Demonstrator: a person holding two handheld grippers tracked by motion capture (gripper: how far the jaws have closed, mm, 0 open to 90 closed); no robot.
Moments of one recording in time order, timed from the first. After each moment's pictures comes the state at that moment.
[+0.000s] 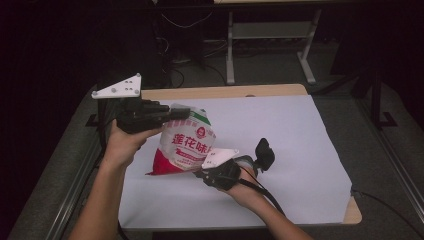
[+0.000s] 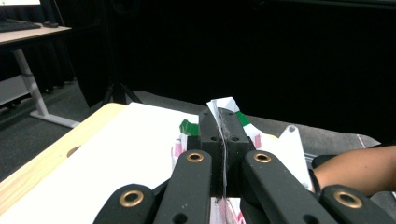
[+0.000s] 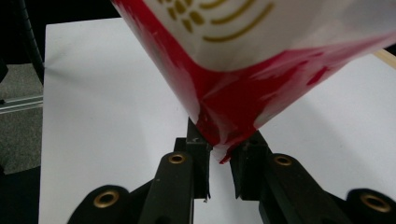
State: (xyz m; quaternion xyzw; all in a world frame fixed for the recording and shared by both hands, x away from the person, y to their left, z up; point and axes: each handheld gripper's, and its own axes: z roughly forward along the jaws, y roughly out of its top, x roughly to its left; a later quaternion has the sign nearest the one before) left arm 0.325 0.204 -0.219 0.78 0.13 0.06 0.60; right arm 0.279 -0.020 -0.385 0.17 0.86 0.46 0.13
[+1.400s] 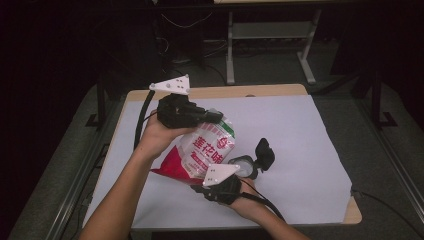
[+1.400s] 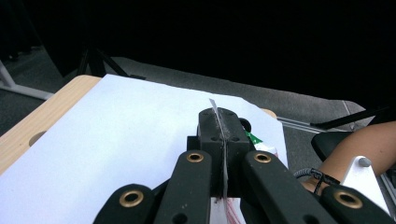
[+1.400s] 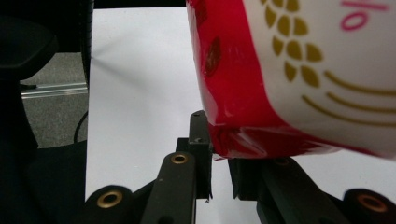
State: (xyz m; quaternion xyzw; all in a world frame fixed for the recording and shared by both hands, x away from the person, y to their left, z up) left arm 0.351 0.134 -0.235 0.83 0.11 0.02 0.54; right arm 0.255 -0.022 -0.402 0.12 0.87 0.47 0.11
